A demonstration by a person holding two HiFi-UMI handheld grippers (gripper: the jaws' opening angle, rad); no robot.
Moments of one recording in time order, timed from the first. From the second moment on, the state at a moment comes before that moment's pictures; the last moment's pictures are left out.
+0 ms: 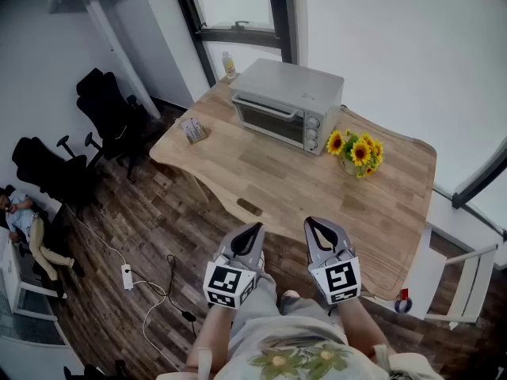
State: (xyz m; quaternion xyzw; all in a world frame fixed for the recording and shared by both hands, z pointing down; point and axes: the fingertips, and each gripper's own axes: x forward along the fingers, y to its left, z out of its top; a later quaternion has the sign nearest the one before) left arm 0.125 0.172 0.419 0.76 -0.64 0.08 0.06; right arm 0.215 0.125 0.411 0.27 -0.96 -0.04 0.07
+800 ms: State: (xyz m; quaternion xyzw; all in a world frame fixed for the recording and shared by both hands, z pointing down) left arm 0.077 0.111 0.401 0.77 -0.63 0.10 0.01; right arm 0.178 0.074 0.389 0.28 -0.95 -0.12 0.10
